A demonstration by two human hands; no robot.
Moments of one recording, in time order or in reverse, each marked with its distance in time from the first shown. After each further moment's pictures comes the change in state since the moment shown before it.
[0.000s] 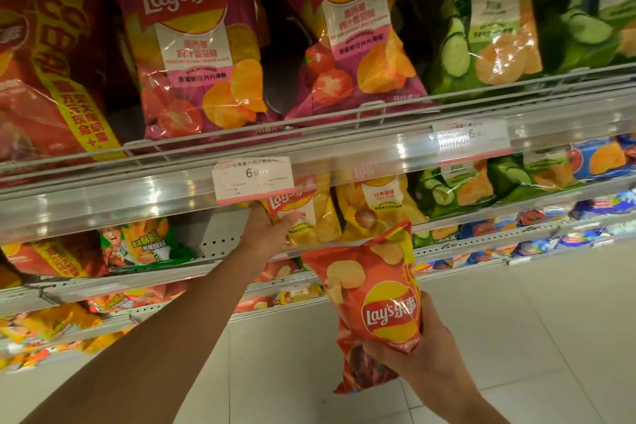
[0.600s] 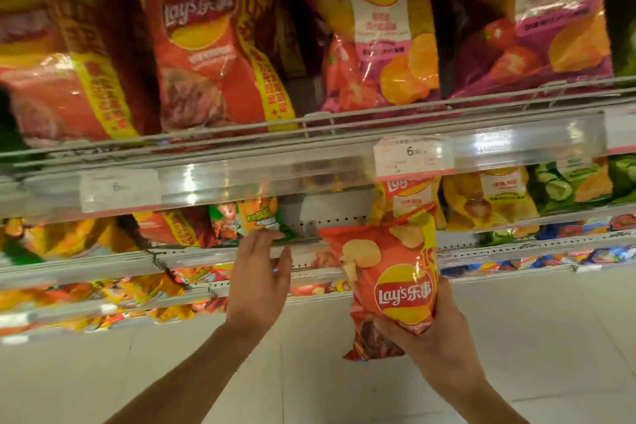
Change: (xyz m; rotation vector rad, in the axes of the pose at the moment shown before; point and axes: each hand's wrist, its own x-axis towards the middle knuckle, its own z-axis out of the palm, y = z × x) left_hand -0.060 -0.099 -0.170 0.617 0.231 0.352; right_hand -0.021 -0.061 0.141 -0.065 0.073 -0.073
